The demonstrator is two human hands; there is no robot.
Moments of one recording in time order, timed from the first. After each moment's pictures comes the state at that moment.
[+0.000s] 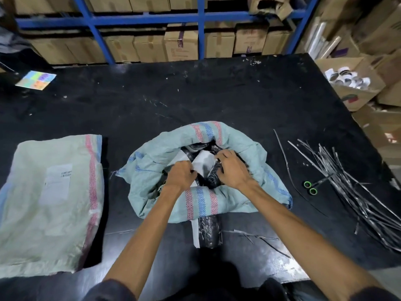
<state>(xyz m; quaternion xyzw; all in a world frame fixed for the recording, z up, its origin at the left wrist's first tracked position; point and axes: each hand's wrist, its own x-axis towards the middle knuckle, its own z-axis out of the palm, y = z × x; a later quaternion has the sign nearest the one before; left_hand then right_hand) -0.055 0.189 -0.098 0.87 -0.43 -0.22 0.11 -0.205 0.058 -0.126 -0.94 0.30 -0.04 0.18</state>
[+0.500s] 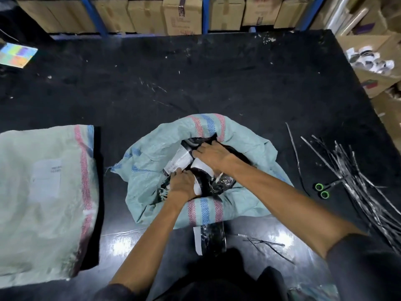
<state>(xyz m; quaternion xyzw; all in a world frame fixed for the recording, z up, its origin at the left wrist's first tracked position) -0.046 0.175 -0.155 0.82 -0.45 -0.30 -0.20 -0.098 0.025 -0.129 -0.96 0.04 0.28 -0.03</state>
